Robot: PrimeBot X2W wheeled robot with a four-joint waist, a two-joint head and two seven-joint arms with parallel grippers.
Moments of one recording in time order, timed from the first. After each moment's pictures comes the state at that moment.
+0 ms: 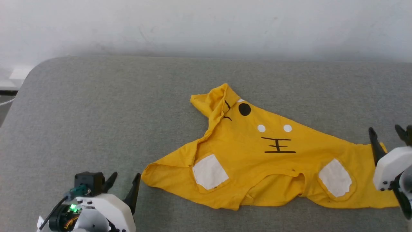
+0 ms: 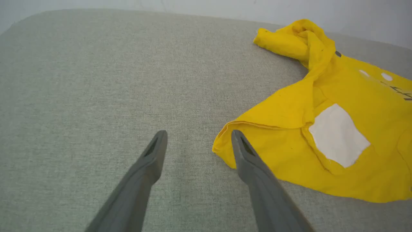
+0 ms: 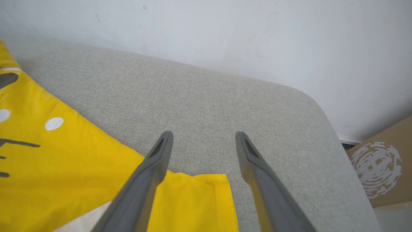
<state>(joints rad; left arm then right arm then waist) -0.04 0.43 -0.35 0.11 -0.56 0.11 0.06 -0.26 -0.35 -0.09 0.42 0.12 0.13 0.08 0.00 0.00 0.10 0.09</state>
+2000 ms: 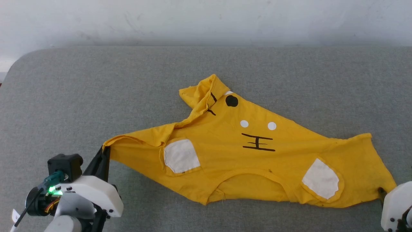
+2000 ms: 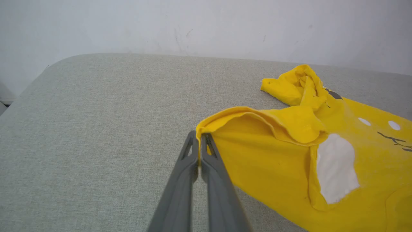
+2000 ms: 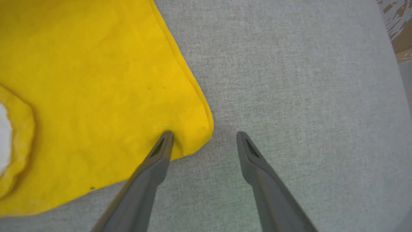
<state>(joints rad) -0.06 0.49 -0.29 -0.06 -0.56 0.24 0.08 -0.01 -0.16 -0.36 0.16 0.04 0.13 0.57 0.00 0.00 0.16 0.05</state>
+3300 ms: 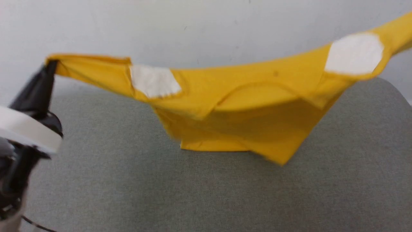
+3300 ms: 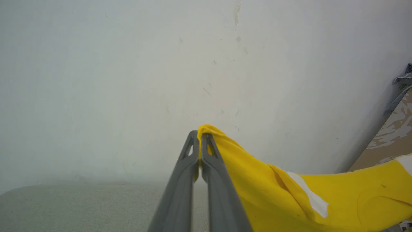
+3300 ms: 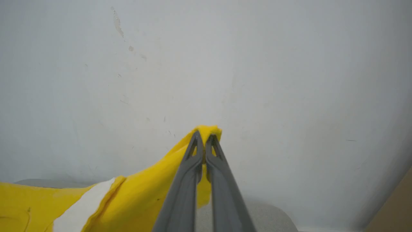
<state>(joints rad) -0.25 0.61 -0.05 -0.38 -0.92 0.23 0.31 -0.55 -0.43 -0.25 -0.27 0.57 0.13 0.76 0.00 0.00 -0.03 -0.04</state>
